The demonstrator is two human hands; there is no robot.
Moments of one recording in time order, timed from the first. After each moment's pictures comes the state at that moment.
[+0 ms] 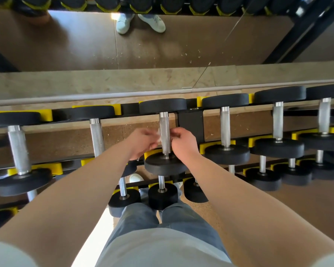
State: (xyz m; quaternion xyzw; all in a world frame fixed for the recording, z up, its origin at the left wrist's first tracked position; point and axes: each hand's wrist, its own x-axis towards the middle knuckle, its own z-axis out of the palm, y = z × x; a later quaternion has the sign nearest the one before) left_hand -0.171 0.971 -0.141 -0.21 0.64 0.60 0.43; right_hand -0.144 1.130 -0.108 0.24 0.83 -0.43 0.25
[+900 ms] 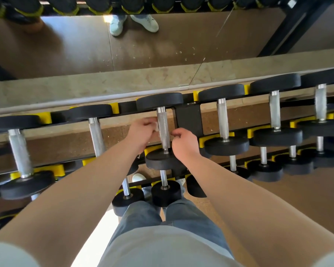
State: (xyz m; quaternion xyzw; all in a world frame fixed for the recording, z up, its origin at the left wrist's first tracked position) left_hand -0.174 0.990 -0.142 -0.28 0.65 0.65 0.27; right_hand -0.120 1.132 -0.108 0.25 0.86 -0.39 0.21
